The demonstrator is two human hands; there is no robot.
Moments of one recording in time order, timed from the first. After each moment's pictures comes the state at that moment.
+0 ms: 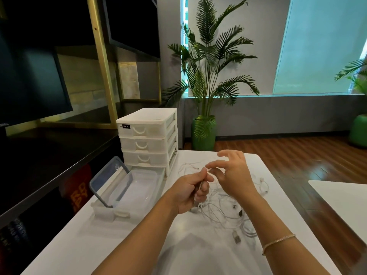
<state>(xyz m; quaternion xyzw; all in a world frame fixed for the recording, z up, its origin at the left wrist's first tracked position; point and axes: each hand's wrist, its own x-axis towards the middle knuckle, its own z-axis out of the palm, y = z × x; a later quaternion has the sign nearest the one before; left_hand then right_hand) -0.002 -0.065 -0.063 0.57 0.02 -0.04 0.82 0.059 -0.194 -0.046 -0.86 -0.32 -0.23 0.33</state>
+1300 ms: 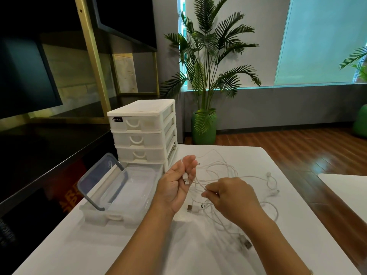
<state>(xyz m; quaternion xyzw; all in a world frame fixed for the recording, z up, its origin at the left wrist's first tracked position) 0.012 -0.047 -0.081 0.32 0.03 0.14 0.94 0.039 -0.192 -0.075 -0.91 -0.35 -0.13 0.16</state>
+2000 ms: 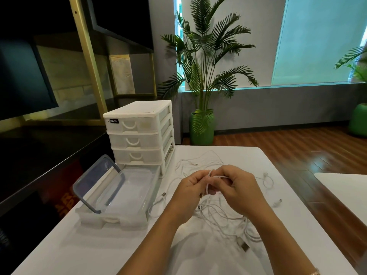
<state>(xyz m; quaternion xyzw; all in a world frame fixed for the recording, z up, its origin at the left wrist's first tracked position) 0.009 -0.076 -0.091 0.69 -0.02 0.12 0.72 0.050 -0.205 -0.070 -0.82 -0.34 -0.13 0.45</state>
